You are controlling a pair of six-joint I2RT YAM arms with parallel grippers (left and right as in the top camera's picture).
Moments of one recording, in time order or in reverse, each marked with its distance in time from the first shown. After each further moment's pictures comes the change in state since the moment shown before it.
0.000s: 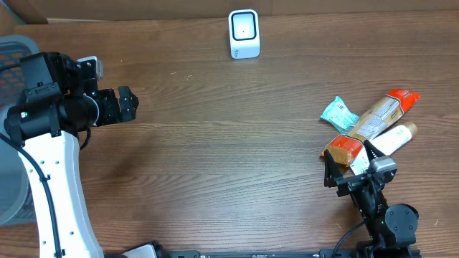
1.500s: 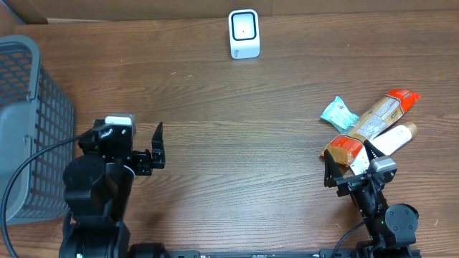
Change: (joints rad) left arm -0.285 -0.792 -0.653 0.568 -0.192 0.003; right arm 0.000 0.000 0.000 0.000 0.000 0.000
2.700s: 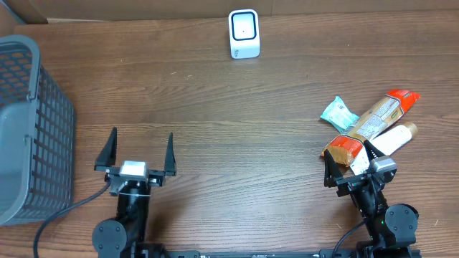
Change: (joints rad) left arm -0.043 -0.436 -0.644 0.809 0.058 0.023; right arm 0.000 0.000 0.000 0.000 0.001 0.000
